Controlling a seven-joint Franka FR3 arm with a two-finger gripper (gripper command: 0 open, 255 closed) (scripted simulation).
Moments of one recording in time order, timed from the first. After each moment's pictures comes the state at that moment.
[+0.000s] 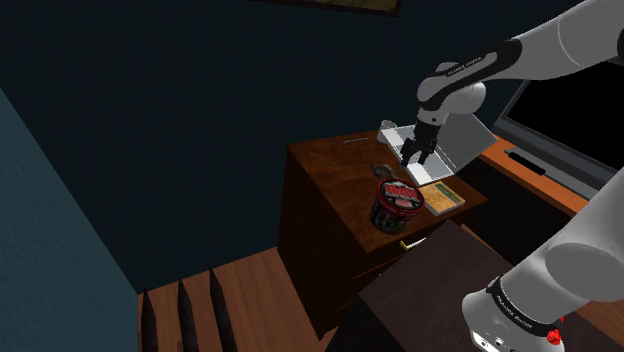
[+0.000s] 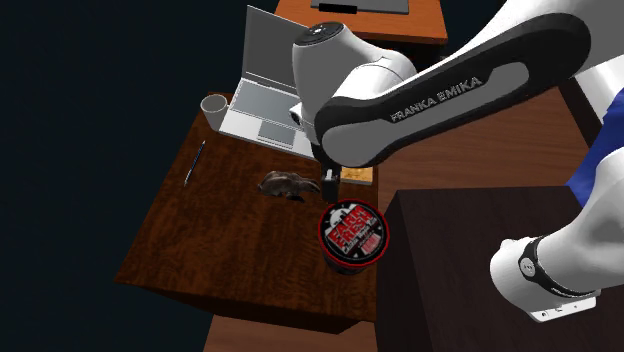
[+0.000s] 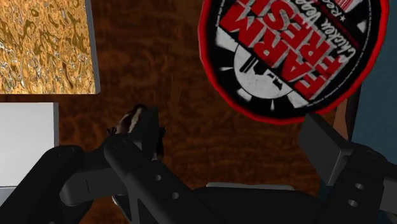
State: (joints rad) arm -0.12 0.11 -0.30 -2.27 0.12 2.20 -0.33
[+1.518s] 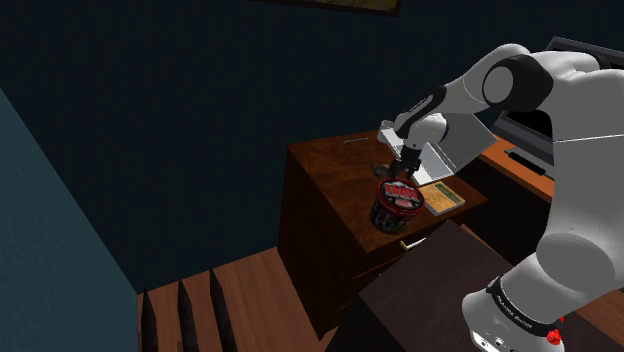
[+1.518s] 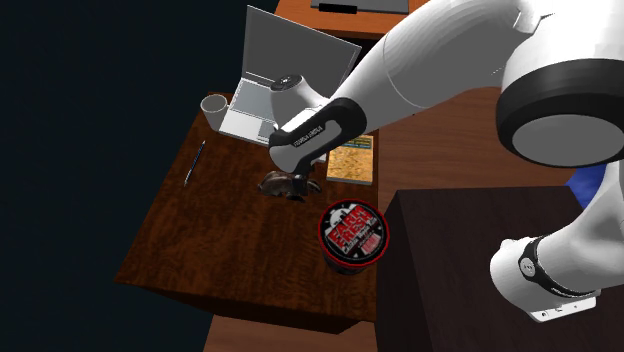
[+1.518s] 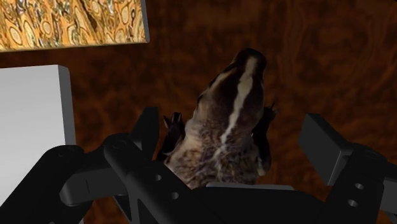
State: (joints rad) arm -0.28 0.70 -0.27 -1.87 0.31 2.36 -0.48
